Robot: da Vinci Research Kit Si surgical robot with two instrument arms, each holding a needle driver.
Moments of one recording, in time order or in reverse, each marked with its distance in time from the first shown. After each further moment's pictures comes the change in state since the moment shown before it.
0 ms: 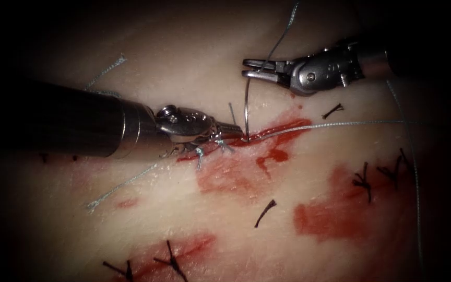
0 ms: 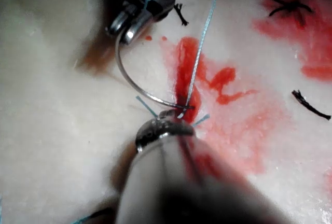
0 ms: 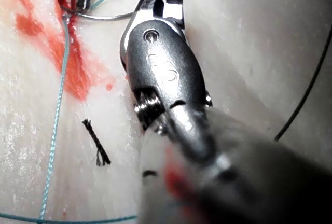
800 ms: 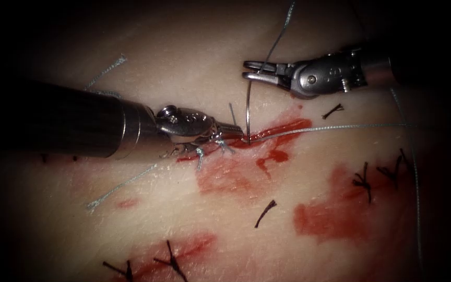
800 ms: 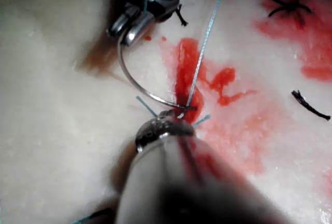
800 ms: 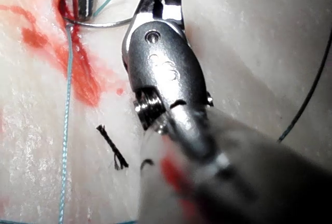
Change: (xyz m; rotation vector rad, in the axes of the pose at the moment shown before) right arm 0.000 0.000 0.000 -0.121 -0.059 0.073; left arm 0.000 0.000 0.000 0.001 0.000 -0.002
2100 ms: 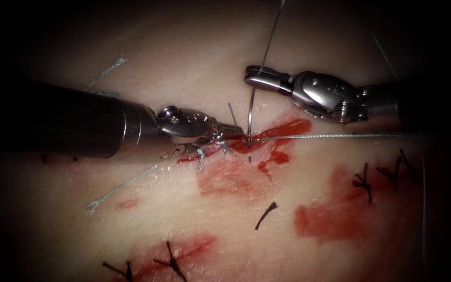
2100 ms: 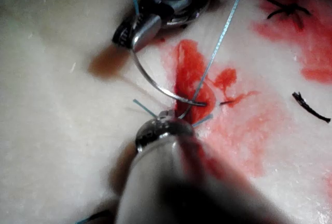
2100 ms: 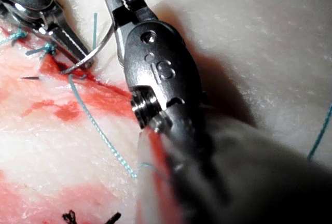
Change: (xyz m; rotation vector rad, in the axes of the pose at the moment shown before) right arm 0.000 -0.002 -0.001 -0.039 -0.123 0.451; left arm 0.000 0.000 0.000 -0.002 -0.001 -0.002
